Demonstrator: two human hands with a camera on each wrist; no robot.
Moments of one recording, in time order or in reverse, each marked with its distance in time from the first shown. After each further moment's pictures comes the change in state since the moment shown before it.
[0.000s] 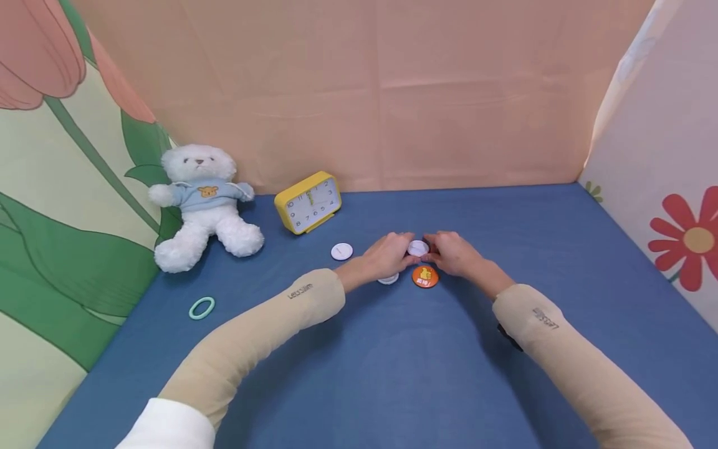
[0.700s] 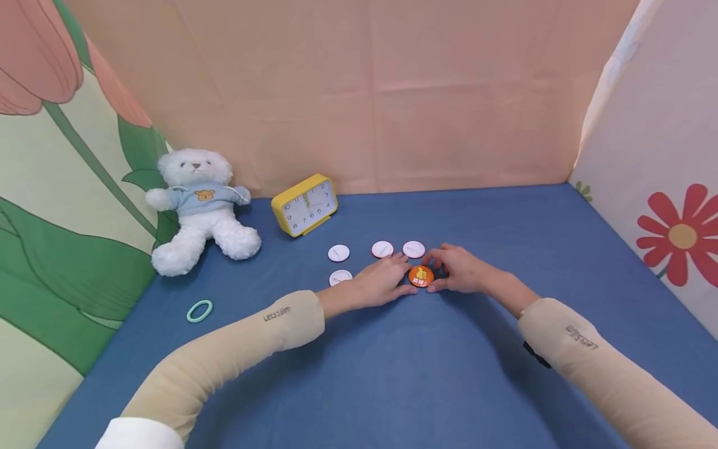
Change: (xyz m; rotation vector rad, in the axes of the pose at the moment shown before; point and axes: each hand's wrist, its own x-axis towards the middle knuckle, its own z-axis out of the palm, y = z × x) left_hand -0.038 0.011 0.012 0.185 -0.061 0.220; right_hand -0.043 -0.004 -0.015 0.137 -0.102 -0.134
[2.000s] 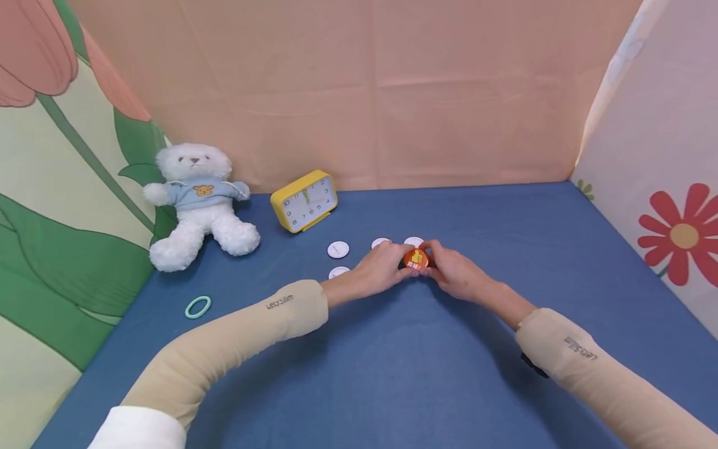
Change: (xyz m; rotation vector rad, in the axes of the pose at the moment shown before) left_hand 0.007 -0.002 -0.015 -0.223 0.173 -0.114; right_hand -0.001 -0.014 0.017 0.040 0.182 -0.037
